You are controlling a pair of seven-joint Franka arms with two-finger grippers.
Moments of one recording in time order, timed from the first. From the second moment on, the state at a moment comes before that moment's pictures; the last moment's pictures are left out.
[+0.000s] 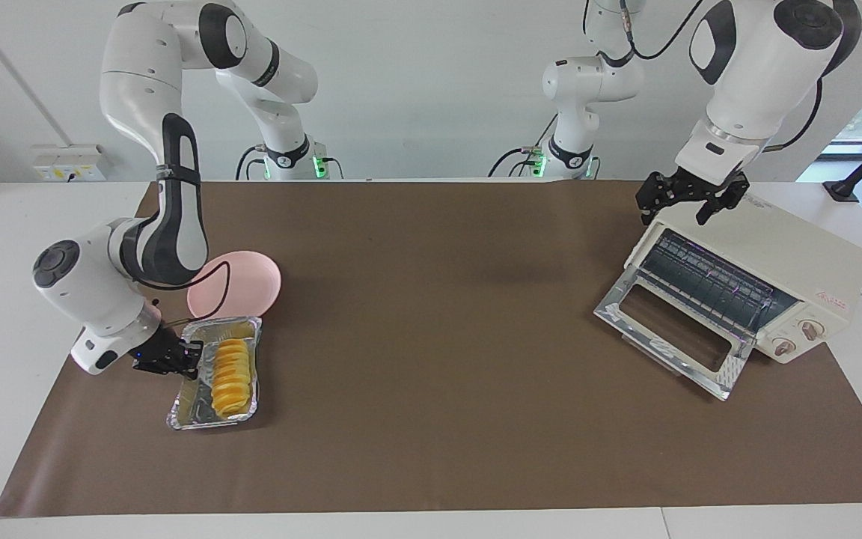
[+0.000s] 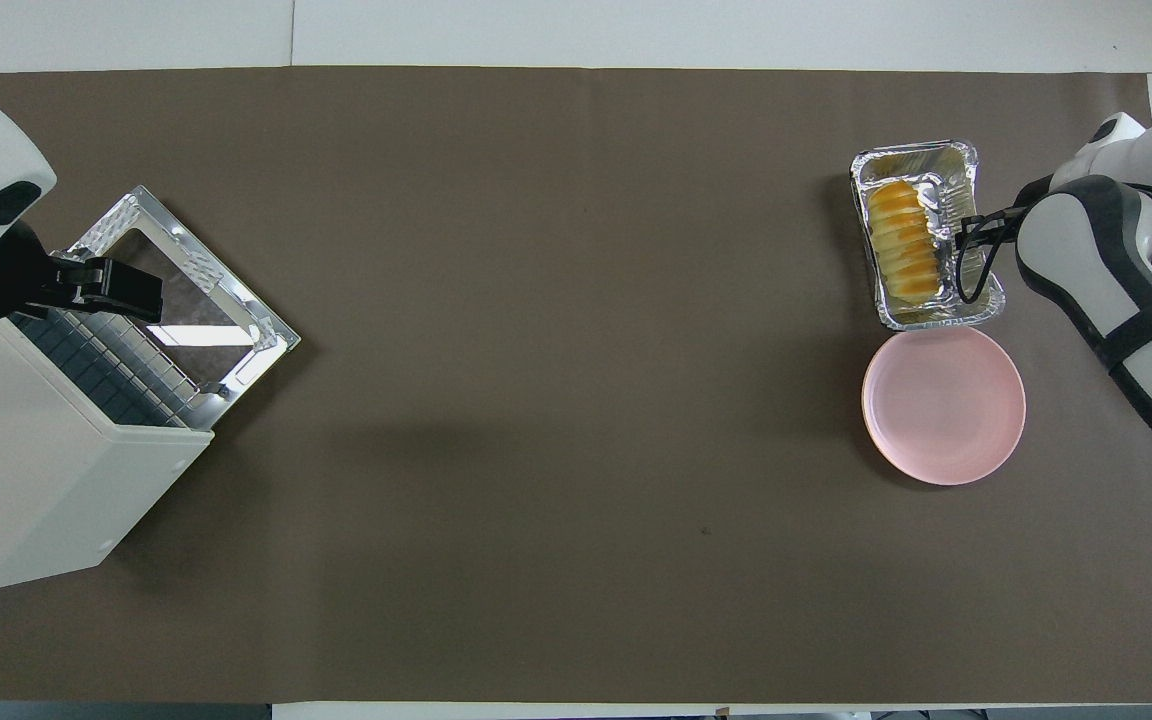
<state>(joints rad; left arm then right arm) -0.03 0.00 -0.12 -1.64 0.03 1.61 -0.04 -0.26 0.54 0.10 -1.64 0.13 2.21 -0.36</state>
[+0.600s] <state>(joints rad) -0.03 0.00 -0.12 -1.64 0.03 1.61 -0.04 -0.25 0.51 0.11 -1.65 0.13 2.16 -0.36</state>
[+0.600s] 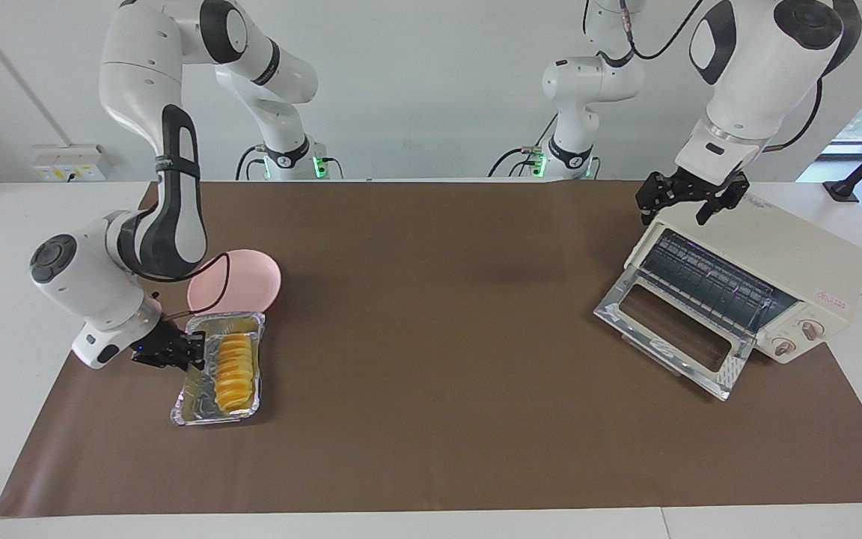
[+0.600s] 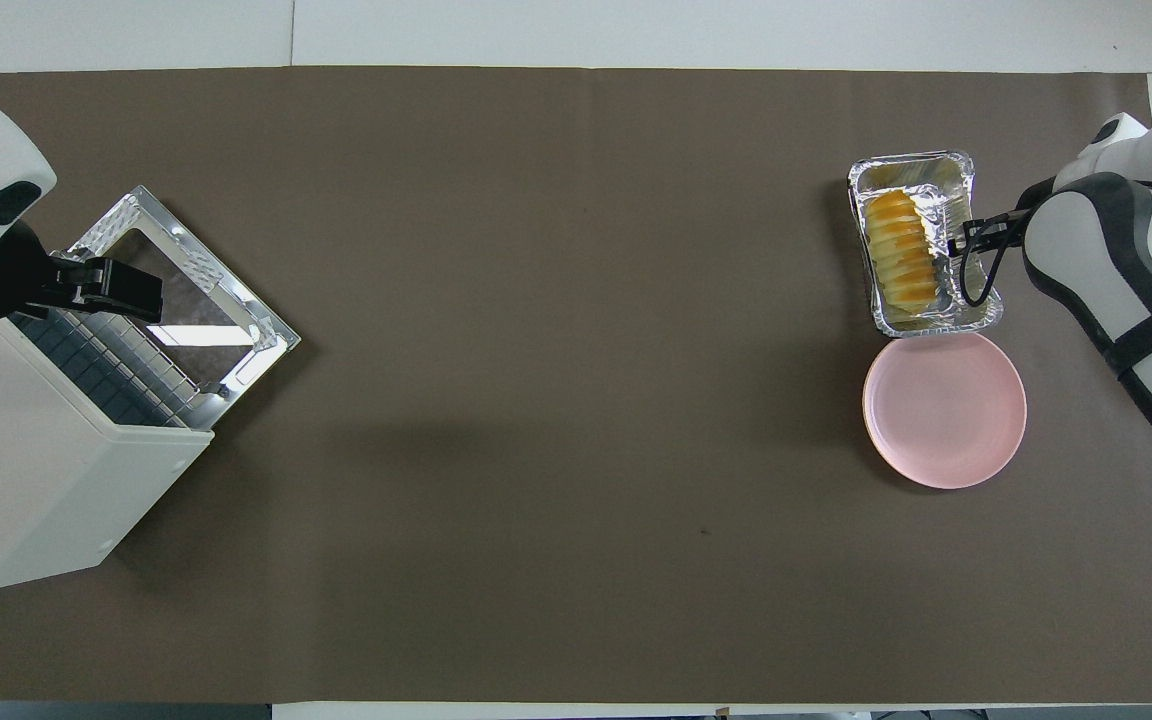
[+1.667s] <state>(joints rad) -0.03 0.00 -0.12 -1.64 0.03 1.61 -0.04 -0.16 0.48 0.11 -1.68 0.12 2.24 -0.23</state>
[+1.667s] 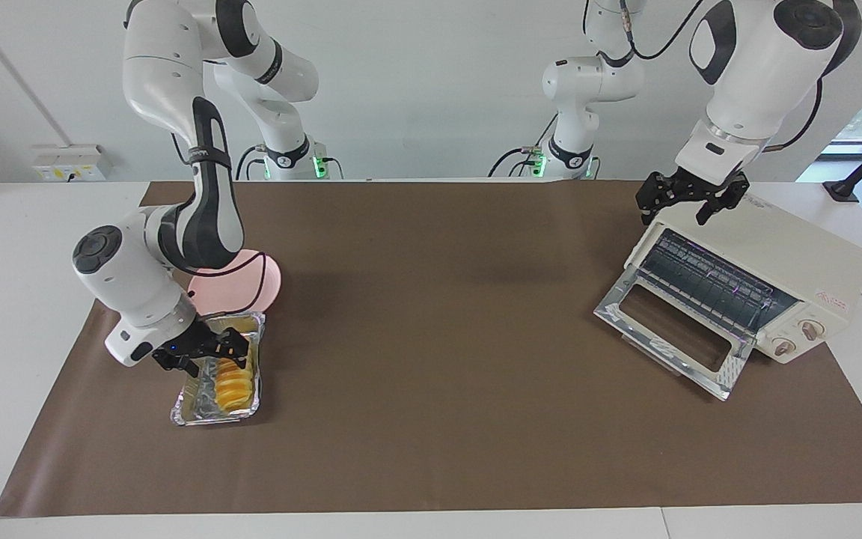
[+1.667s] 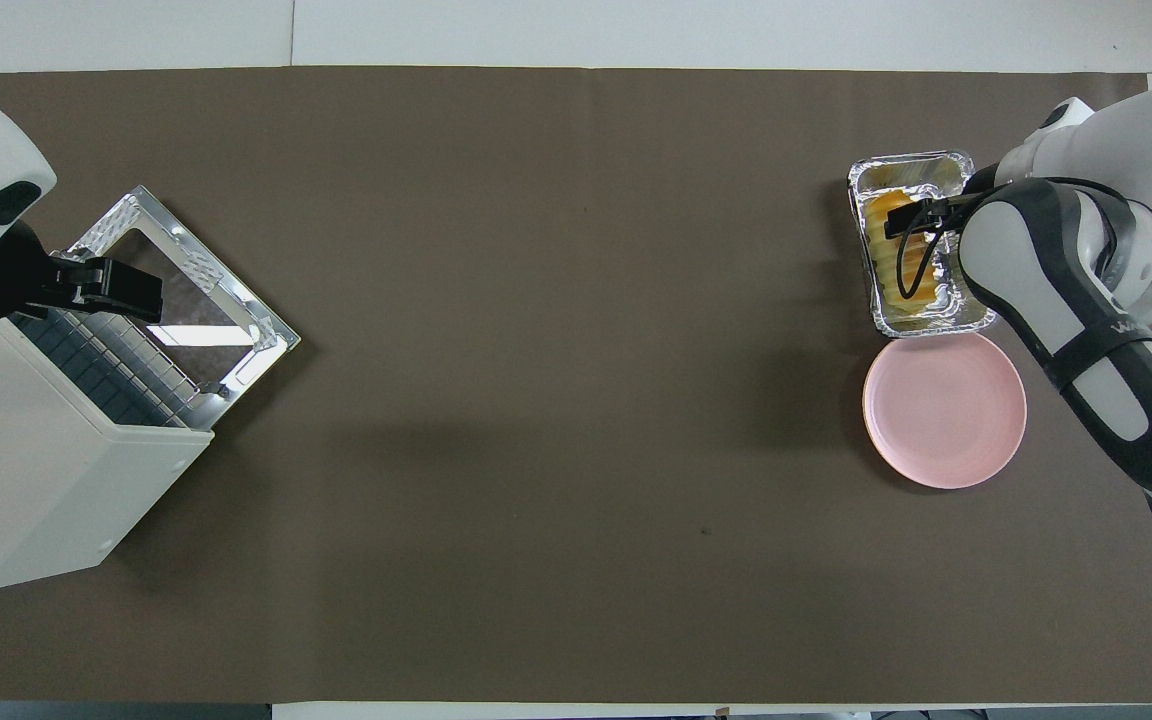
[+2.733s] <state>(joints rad) -0.03 0.00 -0.12 -1.64 0.03 1.61 -0.04 -0.13 0.44 0.11 -1.70 0.09 2.19 -0.23</state>
